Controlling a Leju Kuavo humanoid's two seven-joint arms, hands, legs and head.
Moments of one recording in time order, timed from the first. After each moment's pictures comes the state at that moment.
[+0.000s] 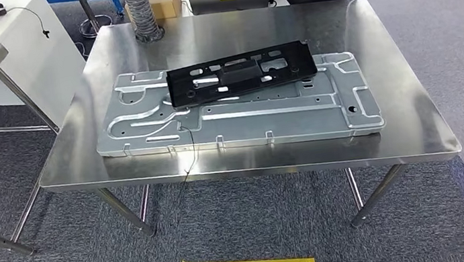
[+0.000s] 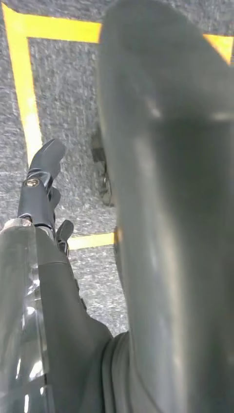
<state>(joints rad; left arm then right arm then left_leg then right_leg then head) -0.14 -0.06 -1.52 -0.14 1.47 0.15 -0.37 -0.08 -0.25 -1.52 -0.66 0.84 -0.22 -0.64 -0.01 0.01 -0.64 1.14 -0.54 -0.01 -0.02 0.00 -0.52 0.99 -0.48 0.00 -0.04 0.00</state>
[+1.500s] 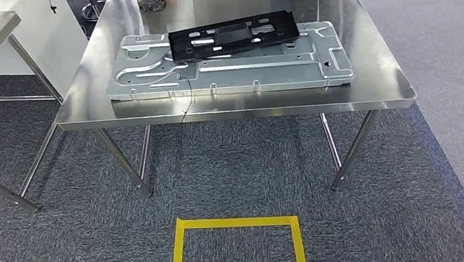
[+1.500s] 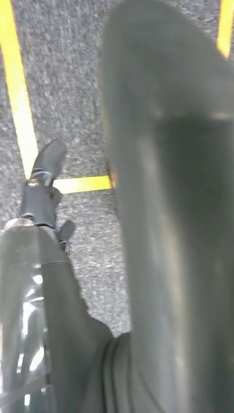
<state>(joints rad) -0.15 -0.06 -1.55 -0.14 1.46 0.16 -0.36 -0.10 -0.08 -1.52 -0.29 0.85 -0.32 -0.43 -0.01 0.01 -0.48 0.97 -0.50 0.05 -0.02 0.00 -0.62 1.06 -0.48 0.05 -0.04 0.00</state>
